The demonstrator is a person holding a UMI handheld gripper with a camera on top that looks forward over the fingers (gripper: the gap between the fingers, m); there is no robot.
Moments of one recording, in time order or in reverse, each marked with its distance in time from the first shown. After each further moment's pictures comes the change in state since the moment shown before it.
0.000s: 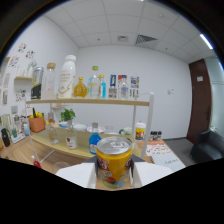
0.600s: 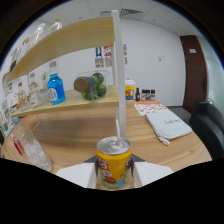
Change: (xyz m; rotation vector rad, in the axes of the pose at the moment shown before) arm 0.057 0.166 0.044 -0.296 0.068 0.132
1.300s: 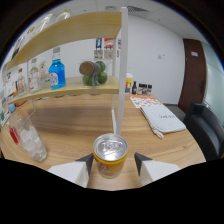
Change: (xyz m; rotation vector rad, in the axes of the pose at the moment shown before) arm 0.010 0.026 -0.014 -0.083 0.065 -0.072
